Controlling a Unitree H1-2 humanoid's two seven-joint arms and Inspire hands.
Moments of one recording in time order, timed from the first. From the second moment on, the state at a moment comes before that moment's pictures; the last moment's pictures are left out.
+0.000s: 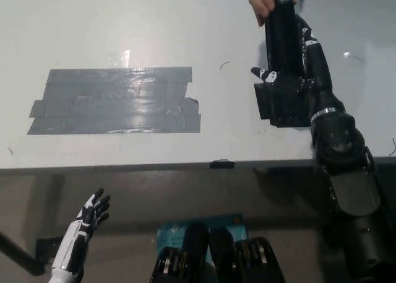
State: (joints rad) left_arm 0.03 0.19 0.01 0.09 -0.01 -0.16 -0.09; right_arm -0.76 -0.06 -0.03 0.50 -0.15 0.05 -0.10
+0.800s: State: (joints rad) left_arm 0.01 0.20 0.01 0.08 0.00 -0.16 -0.11; right_arm -0.86 -0.14 0.09 0.58 -0.23 0.27 -0.07
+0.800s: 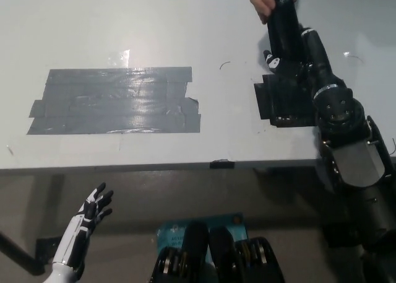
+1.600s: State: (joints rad) left_arm 0.00 0.21 0.00 0.08 0.01 -0.16 -0.11; right_arm -0.85 -0.15 0.17 0.53 -0.26 0.39 -0.02
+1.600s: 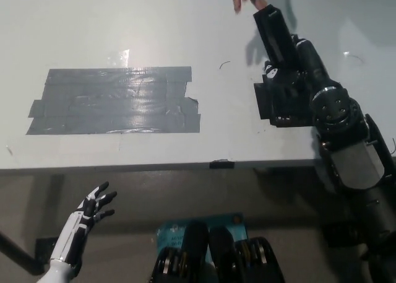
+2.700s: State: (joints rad) left_arm -0.04 0.22 -0.02 0.08 0.06 -0.15 -0.11; right_arm -0.94 -0.18 0.59 0.67 -0.41 0.29 0.28
